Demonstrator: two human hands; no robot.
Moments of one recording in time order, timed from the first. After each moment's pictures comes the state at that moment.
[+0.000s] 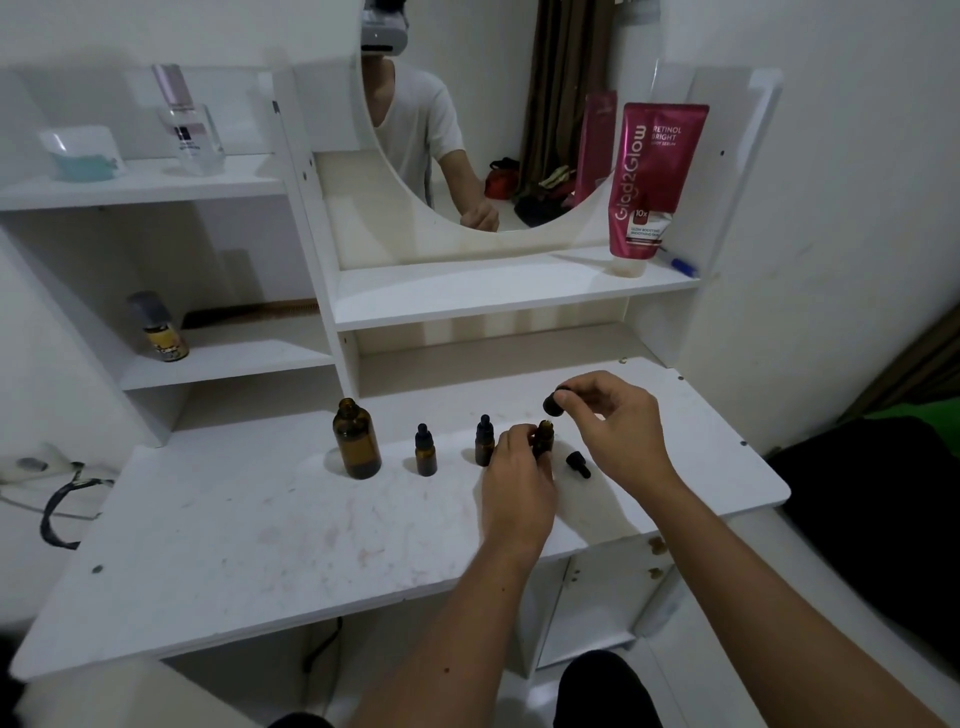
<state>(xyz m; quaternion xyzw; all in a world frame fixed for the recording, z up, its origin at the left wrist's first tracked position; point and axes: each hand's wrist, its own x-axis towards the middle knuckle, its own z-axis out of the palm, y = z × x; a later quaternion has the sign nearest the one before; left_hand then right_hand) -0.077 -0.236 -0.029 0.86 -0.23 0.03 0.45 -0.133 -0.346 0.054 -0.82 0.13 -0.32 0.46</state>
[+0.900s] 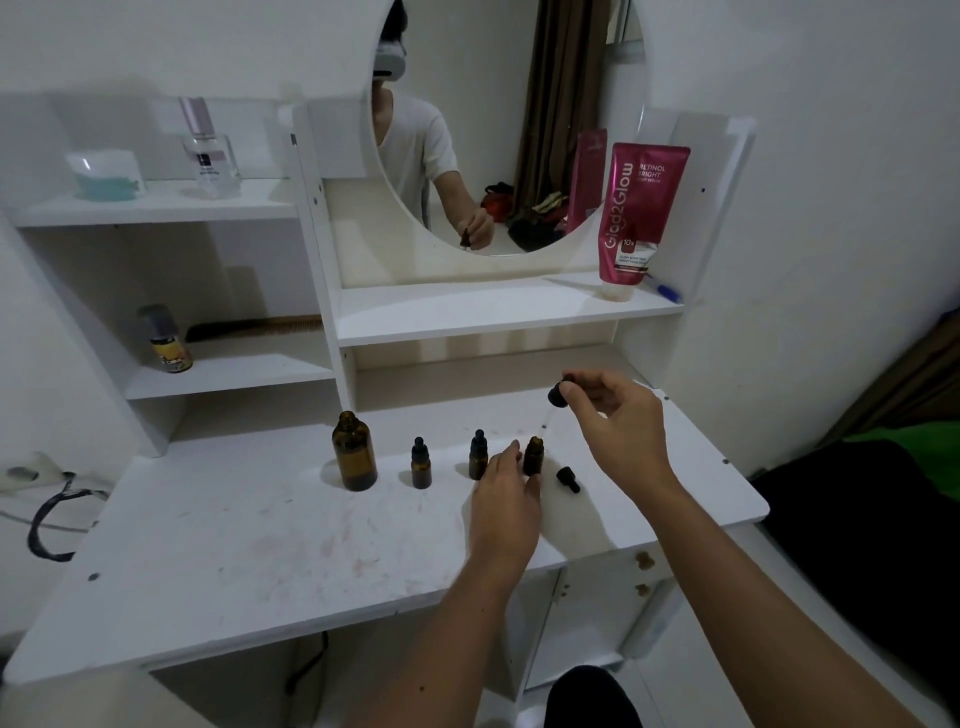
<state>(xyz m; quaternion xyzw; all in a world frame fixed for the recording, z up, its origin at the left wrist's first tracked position) -0.078 -0.226 -0.033 0.86 -0.22 0.00 0.47 -0.142 -0.338 0.085 -0.79 0.16 -0.36 0.46</state>
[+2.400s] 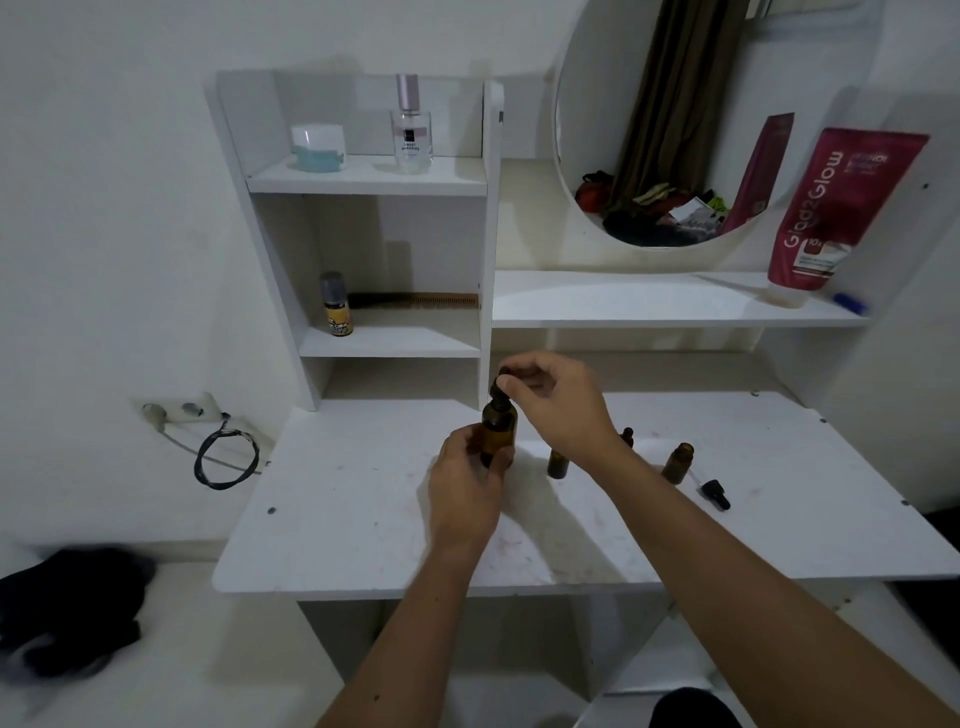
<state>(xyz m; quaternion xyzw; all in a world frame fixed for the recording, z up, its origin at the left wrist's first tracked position) 0.000 -0.048 -0.028 0.82 -0.08 0.08 0.56 -0.015 -0.180 0.082 -0.84 0.02 -0.22 0.49</state>
